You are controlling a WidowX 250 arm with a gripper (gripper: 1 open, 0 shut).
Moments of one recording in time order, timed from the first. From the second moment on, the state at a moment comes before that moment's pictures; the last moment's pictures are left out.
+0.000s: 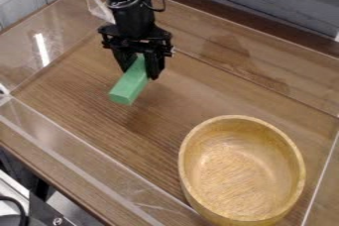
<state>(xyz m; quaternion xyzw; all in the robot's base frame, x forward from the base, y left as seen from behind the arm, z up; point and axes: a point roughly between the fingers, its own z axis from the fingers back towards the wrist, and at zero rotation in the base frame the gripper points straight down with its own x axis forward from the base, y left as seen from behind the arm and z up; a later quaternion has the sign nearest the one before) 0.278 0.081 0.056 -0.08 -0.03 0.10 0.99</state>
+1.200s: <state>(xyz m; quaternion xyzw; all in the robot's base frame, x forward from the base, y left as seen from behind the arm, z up) 0.296 0.078 0.047 -0.11 -0.02 0.13 0.99</state>
